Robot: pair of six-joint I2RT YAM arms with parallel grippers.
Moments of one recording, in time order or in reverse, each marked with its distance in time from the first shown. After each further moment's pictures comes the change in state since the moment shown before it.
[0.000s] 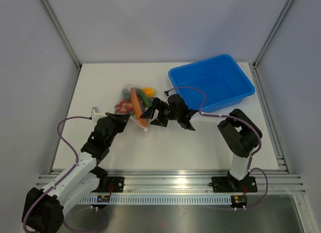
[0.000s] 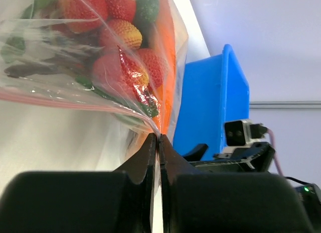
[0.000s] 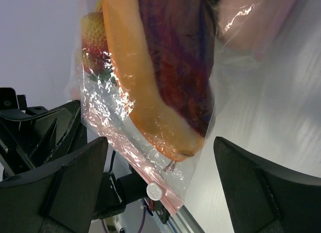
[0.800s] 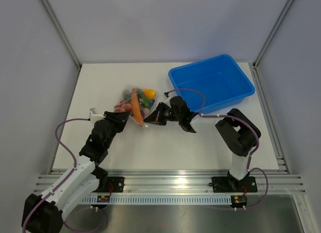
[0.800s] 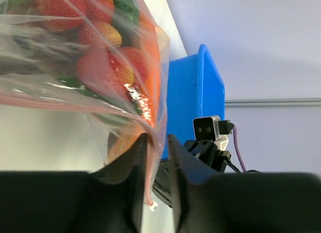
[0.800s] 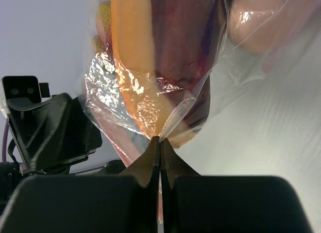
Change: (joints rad) left arm 0.000 -0.059 -0.029 0.049 0.021 -0.051; right arm -0.005 0.032 -0.063 0.207 -0.106 0.097
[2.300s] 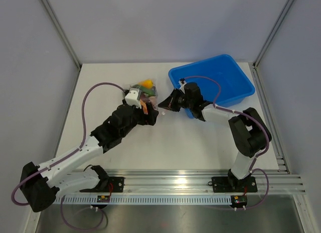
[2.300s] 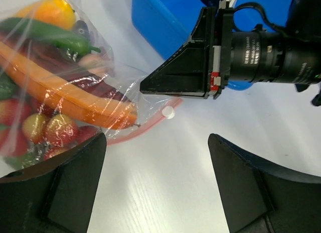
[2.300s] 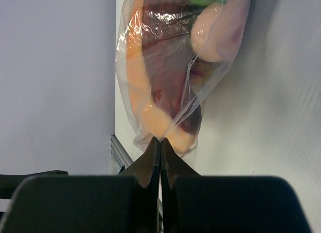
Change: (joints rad) left arm -0.363 0.277 0.429 -0.196 -0.018 0.877; right arm -0.195 -0.076 0.077 -0.219 0.017 -0.167
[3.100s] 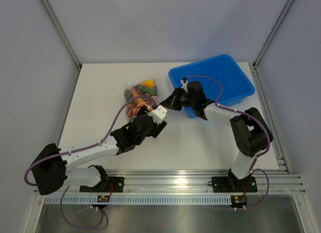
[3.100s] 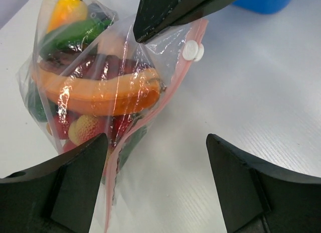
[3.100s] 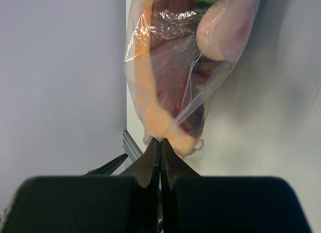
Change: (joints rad) left arm -0.181 0.217 -0.062 0.084 -0.223 0.542; right arm -0.040 -0.010 0.000 0.001 -0.076 0.043
